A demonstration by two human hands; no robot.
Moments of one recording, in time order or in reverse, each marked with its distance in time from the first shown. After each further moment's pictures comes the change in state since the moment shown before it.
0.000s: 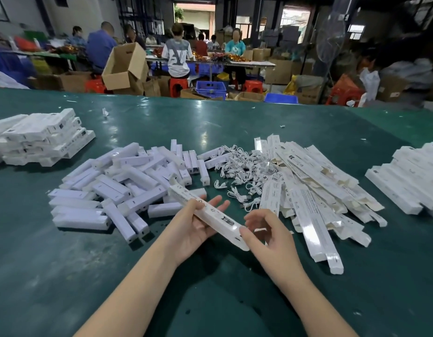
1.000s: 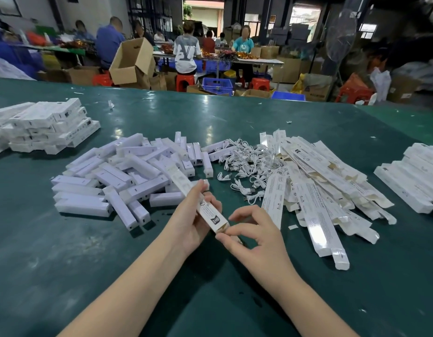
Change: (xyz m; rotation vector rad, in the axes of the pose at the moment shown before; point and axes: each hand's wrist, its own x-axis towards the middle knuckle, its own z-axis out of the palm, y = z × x) left_hand -0.004 -0.007 0.019 -0.197 0.233 0.044; right_hand -0.009 0.004 0.016 -0.199 -0.134 -0.249
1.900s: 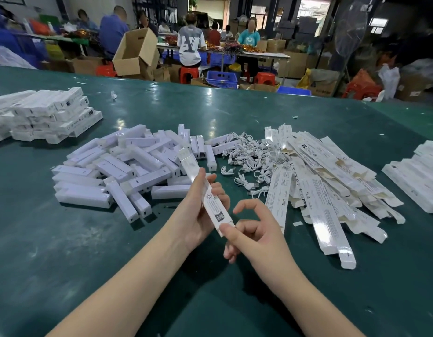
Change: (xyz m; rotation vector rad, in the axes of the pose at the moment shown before) left_hand -0.001 -0.004 0.004 -0.087 -0.124 -0.036; right_hand 0.001 -0.017 0.003 0.611 -0.105 0.288
